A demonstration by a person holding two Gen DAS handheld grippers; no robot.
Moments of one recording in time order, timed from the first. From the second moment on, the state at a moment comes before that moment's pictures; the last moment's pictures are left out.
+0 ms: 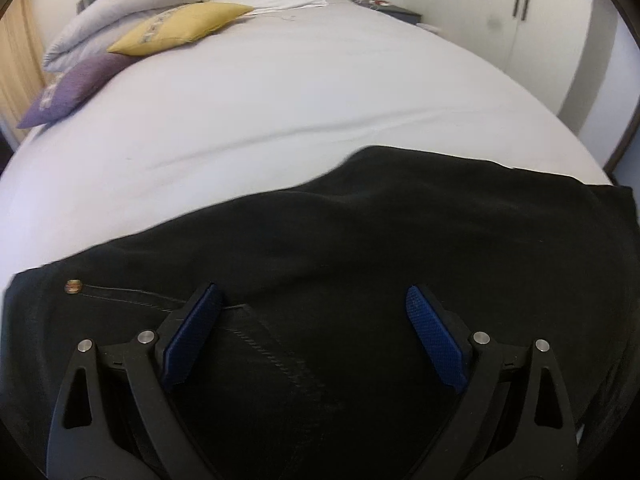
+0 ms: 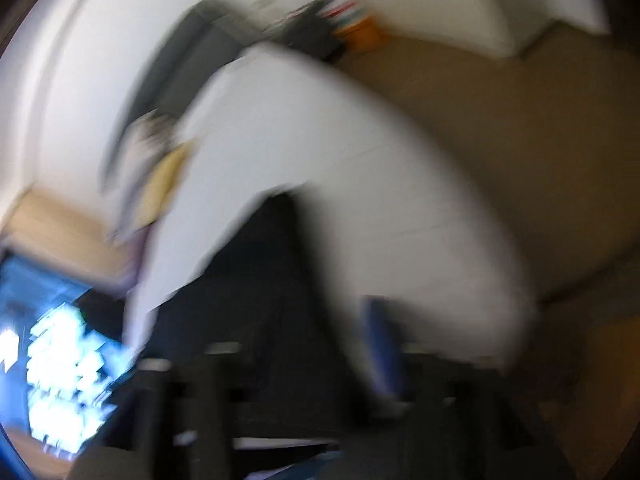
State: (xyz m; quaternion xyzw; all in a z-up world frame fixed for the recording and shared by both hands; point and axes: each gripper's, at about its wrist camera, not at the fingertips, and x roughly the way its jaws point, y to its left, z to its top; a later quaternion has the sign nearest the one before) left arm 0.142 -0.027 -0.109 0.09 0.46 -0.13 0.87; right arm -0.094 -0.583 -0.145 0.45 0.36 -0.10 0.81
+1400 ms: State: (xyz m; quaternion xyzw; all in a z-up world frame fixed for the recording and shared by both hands) left arm 0.084 -0.045 -0.096 0.04 0.48 -0.16 0.86; right arm -0.123 -0.572 -0.206 0.62 0.30 0.13 0.72
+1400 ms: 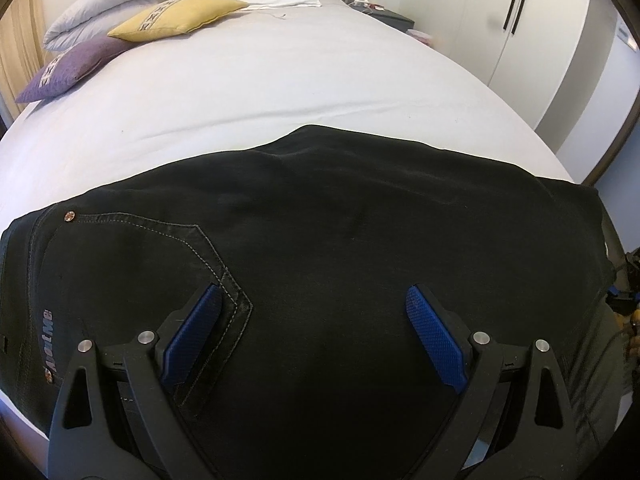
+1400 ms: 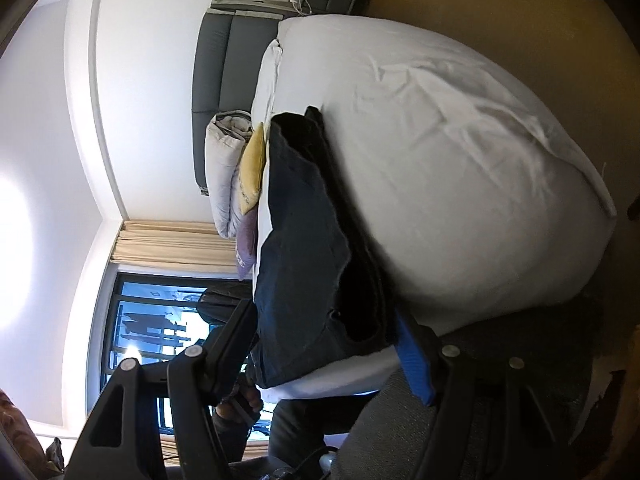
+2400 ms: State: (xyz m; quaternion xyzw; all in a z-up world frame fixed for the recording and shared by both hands) left arm 0.094 -0.054 -0.099 0.00 0.48 -0.19 0.86; right arm -0.086 -0.520 -0.165 0.61 0.23 -0.04 0.75
